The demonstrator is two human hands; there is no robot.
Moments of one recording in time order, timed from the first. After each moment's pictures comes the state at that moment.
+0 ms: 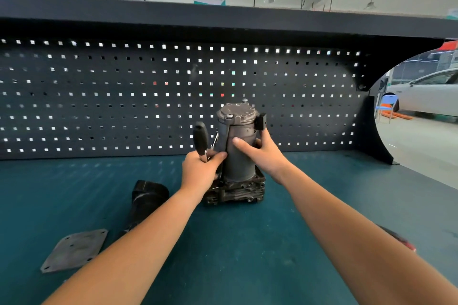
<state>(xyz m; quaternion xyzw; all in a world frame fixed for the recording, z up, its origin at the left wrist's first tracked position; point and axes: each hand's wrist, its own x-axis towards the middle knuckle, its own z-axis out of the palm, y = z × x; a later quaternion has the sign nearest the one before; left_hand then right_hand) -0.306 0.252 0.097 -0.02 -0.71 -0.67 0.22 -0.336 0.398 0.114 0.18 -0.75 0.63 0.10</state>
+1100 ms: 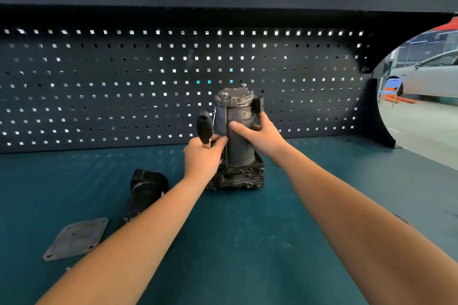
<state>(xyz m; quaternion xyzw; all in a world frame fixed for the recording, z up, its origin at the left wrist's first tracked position) -0.300 0.262 0.100 -0.03 -0.73 -0.63 0.25 -0.338 0.398 0.120 0.18 -0.75 0.62 0.12</state>
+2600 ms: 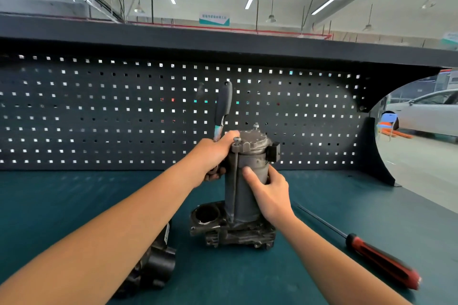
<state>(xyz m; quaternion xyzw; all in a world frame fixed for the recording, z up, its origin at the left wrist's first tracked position) -0.279 0.247 0.183 -0.01 -0.81 -0.59 0.06 -0.288 0.381 0.098 0.09 -0.75 0.61 0.24</state>
